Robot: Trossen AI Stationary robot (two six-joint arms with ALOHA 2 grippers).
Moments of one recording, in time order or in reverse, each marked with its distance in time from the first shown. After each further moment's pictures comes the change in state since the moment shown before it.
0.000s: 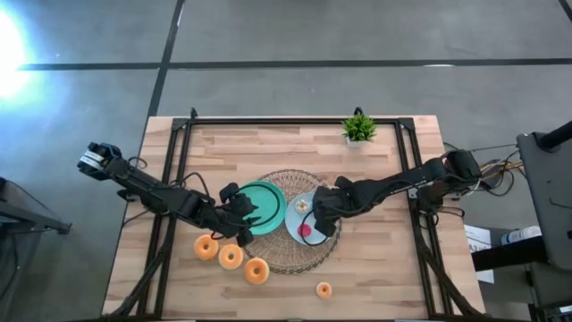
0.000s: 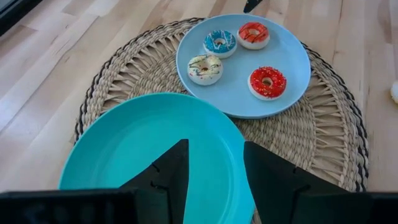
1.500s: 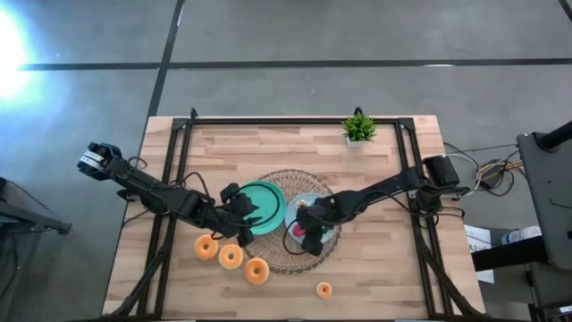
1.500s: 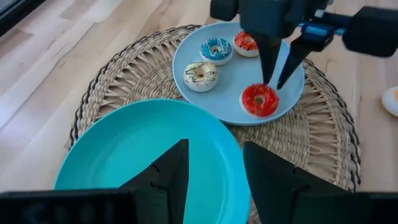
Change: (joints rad) left arm 0.000 -0.001 0.000 0.029 0.000 0.000; right arm 0.010 0.200 0.030 0.328 -0.340 -0.037
